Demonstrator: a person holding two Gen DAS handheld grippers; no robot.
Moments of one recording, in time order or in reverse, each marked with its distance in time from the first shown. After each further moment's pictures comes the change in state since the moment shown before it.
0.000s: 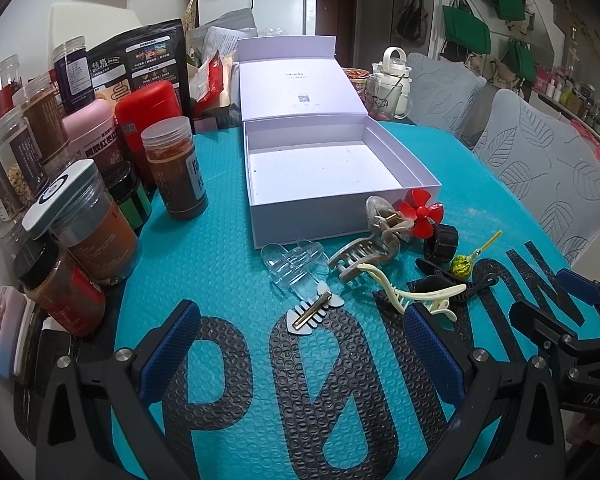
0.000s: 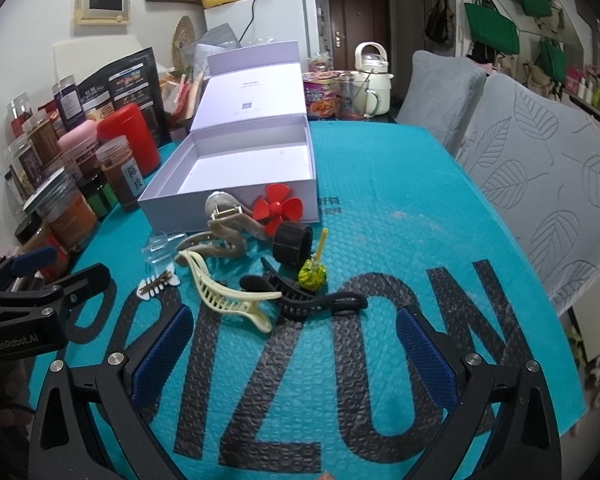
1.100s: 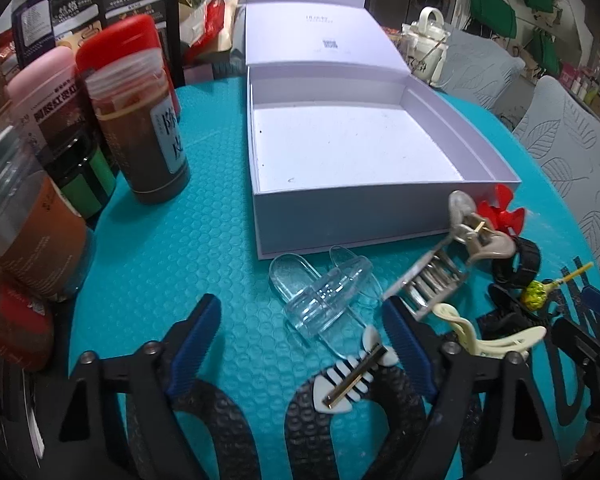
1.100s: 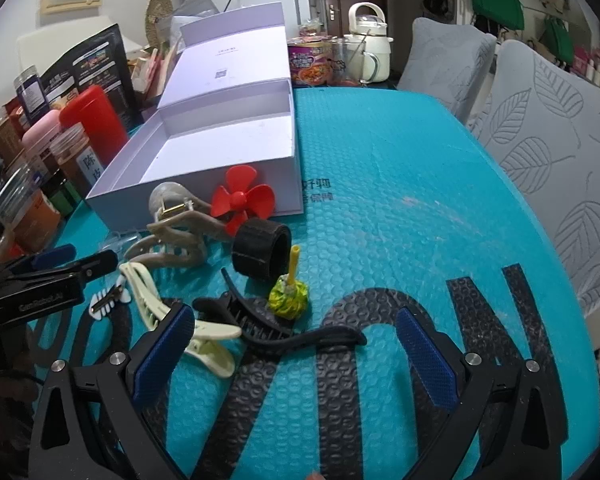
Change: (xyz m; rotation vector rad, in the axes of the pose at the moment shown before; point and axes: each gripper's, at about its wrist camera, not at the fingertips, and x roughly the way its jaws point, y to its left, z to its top) left arm 0.109 0.021 0.024 -0.045 0.148 -0.005; right arm 0.070 -0.023 0.018 0.027 0.101 0.002
